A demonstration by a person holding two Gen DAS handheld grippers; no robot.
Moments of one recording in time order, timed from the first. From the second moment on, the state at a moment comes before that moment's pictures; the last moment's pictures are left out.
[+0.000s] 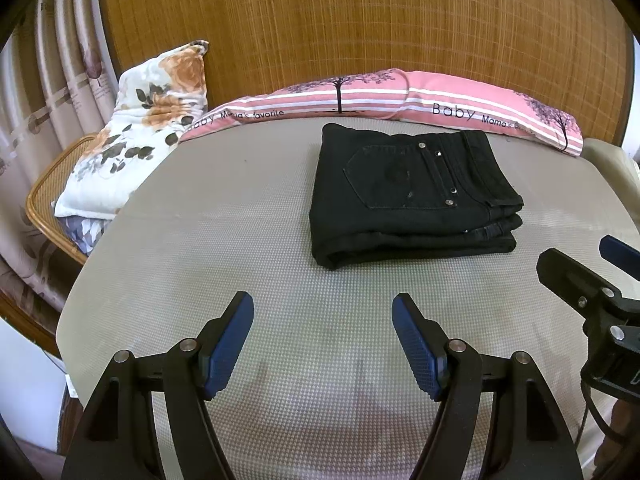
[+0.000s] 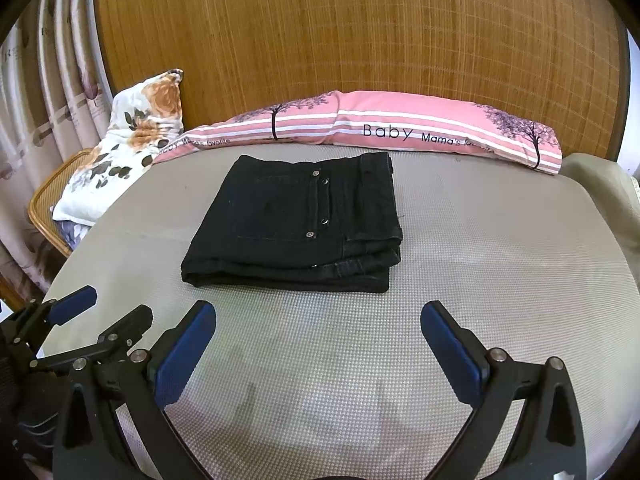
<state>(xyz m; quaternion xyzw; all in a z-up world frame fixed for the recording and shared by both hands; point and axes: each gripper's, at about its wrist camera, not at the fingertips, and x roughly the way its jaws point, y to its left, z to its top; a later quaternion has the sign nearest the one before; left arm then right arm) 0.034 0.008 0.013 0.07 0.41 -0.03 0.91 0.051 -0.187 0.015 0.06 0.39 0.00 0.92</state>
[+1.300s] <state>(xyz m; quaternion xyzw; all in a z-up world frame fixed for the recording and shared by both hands) 0.034 0.003 0.006 0.07 0.41 -0.04 0.91 0.052 -0.189 0.007 0.06 0.40 0.00 0.91</state>
